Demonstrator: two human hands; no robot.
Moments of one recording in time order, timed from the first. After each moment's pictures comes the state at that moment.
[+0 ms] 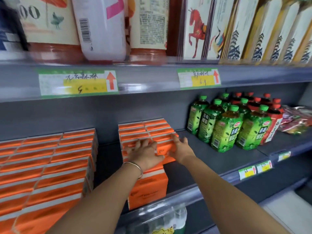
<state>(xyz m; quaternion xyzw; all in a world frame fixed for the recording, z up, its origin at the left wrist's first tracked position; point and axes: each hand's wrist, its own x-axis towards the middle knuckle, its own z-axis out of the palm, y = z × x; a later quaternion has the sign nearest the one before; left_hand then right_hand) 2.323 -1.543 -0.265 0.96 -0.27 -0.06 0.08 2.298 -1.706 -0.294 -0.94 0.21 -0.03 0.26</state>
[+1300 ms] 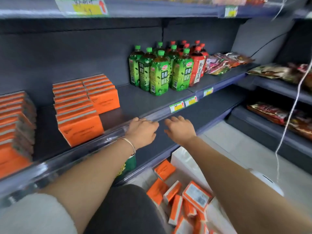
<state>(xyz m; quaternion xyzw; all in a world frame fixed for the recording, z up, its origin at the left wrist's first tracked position) 2.129 -1.641 -0.308 0.84 -0.54 0.10 -0.02 2.037 -1.775 -0.330 -0.98 0.20 -0.06 -0.02</state>
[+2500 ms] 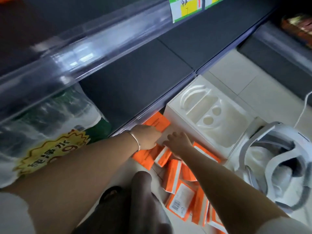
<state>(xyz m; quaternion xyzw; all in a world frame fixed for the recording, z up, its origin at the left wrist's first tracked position) 2.150 -1.725 -0.581 0.68 -0.66 -0.27 -0.16 2.014 -1.815 -0.660 -0.94 0.14 0.32 -0.03</state>
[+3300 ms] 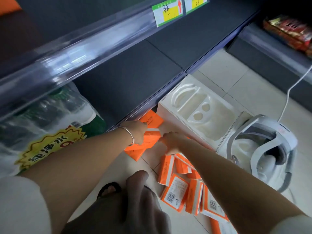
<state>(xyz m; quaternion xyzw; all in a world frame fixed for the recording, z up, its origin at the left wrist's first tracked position) 2.143 -1.718 -0.558 0.77 -0.54 -0.28 -0.20 2.009 -1.817 -0.624 -0.91 0.15 0.36 0.13</state>
